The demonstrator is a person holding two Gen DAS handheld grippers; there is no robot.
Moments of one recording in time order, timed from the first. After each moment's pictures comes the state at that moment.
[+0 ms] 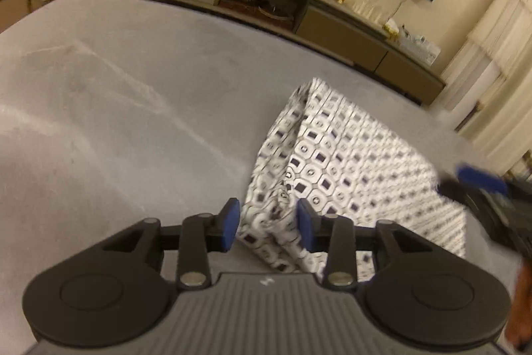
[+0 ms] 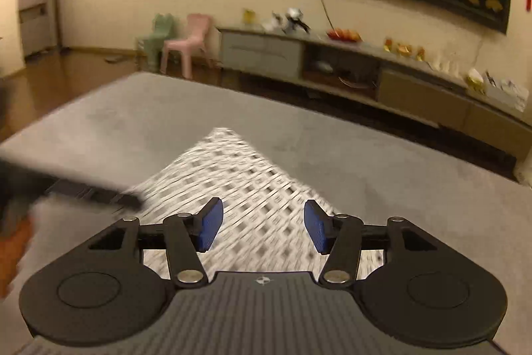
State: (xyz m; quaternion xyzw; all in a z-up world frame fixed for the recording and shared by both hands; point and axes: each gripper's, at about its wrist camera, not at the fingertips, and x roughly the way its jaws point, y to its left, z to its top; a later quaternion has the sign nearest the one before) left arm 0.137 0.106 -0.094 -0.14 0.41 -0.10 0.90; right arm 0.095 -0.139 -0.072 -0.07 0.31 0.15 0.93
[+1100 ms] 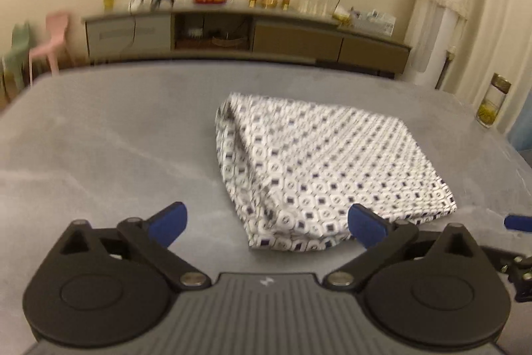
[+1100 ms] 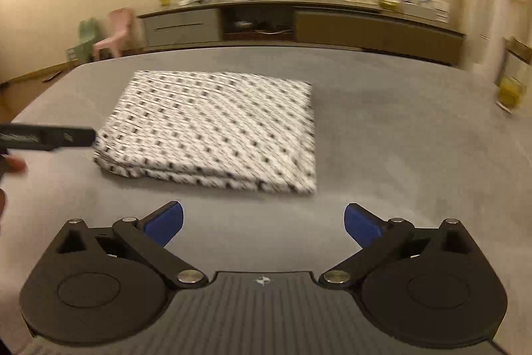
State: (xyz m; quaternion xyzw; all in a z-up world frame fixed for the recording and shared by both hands) left arm 0.048 0.034 -0.054 0.01 0.33 -0.15 0.93; right arm -0.042 -0.242 -0.093 0.03 0.35 0.02 0.94
